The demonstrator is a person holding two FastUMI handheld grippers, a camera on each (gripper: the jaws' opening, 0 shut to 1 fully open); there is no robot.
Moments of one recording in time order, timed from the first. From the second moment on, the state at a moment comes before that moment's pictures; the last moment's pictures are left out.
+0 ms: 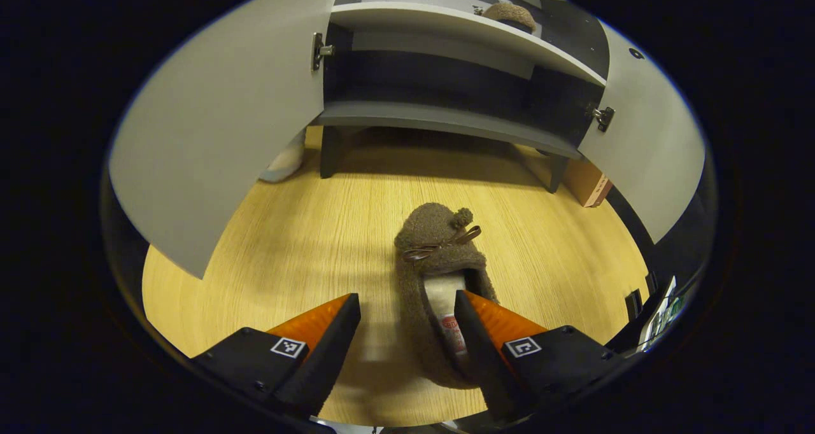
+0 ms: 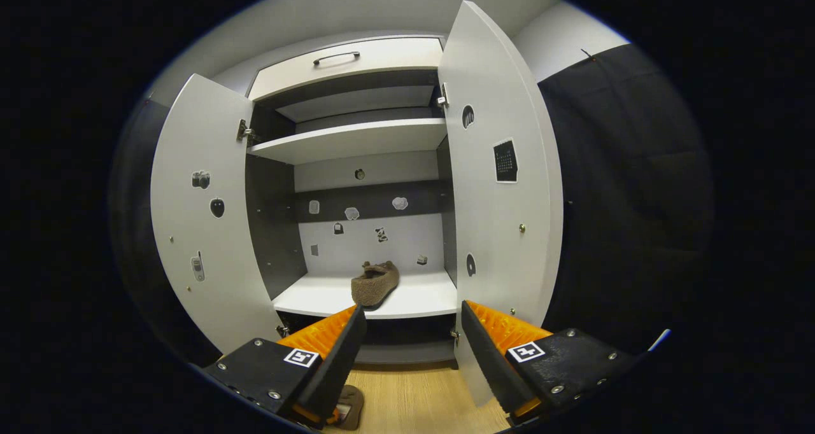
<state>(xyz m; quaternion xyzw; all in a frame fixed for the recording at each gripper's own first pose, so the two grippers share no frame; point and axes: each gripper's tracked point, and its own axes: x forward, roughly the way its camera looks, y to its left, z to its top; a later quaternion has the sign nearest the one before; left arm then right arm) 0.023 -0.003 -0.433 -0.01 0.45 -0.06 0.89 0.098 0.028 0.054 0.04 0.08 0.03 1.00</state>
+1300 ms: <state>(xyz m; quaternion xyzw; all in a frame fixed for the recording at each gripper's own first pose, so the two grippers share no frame) 0.034 -0.008 -0.306 0.00 0.44 -0.04 0.90 0.079 0.037 0.089 0.04 0.03 0.10 0.99</state>
